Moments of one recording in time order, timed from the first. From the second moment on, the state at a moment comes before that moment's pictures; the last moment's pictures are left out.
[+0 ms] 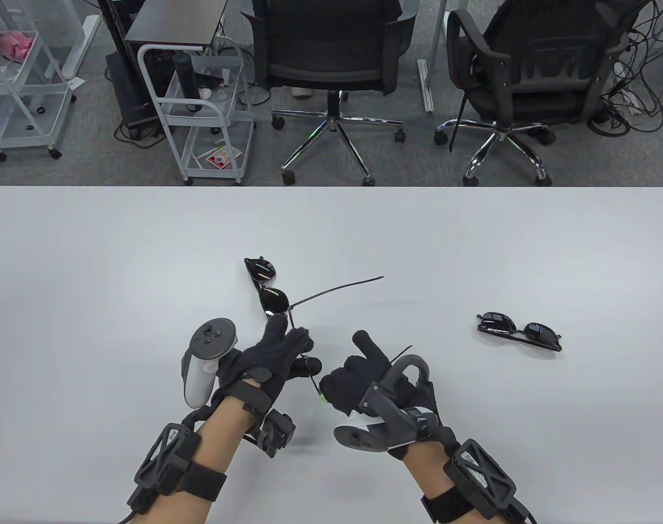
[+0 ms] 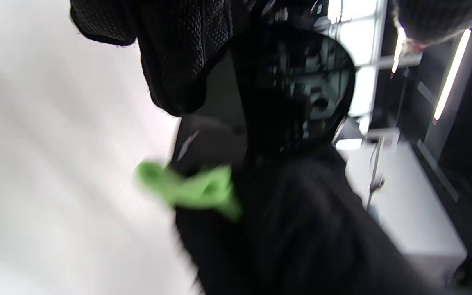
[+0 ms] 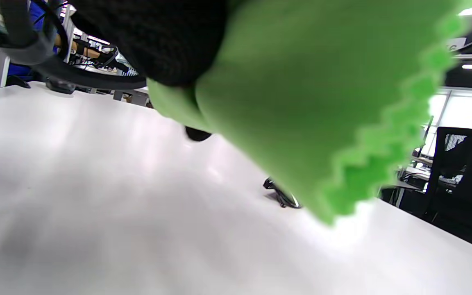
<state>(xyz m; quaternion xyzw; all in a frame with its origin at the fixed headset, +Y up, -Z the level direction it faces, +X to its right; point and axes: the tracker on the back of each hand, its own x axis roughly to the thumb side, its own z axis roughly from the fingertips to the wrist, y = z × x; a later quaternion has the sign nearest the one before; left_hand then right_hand) -0.165 -0.711 -0.291 -0.29 -0.08 0.58 0.76 0.027 -0.666 -0.227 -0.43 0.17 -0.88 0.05</state>
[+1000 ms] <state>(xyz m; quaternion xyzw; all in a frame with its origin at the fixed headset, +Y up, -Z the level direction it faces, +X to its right) -0.192 -0.708 -0.308 -0.25 -0.02 0.55 0.80 0.052 -0.674 -0.247 -0.35 0.16 -0.91 0.11</state>
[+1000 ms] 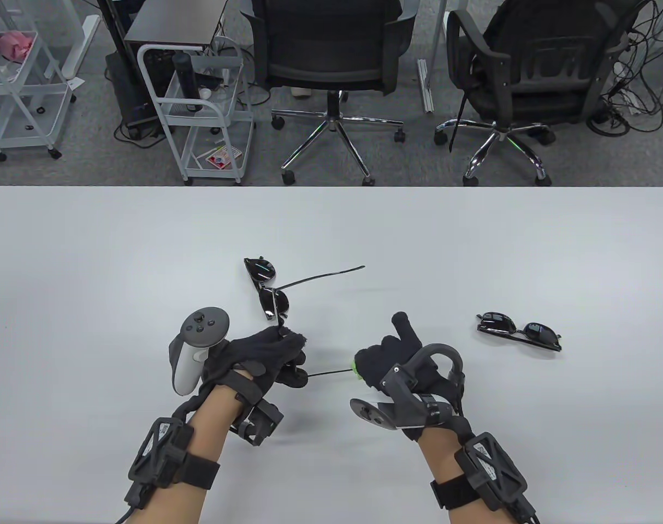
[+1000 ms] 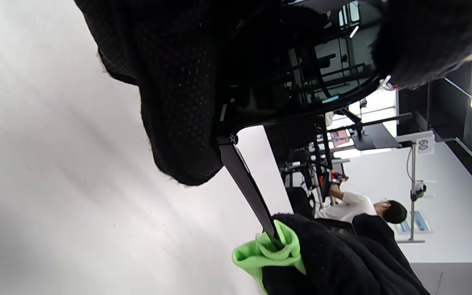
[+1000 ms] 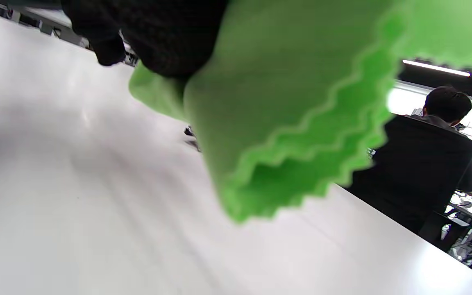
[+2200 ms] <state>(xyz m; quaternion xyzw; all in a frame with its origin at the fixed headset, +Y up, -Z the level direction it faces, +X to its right) -0.184 -0.700 -0.304 -0.20 -0.05 0.42 0.88 0.071 -0.670 -0.257 -0.31 0.14 -0.93 0.09</state>
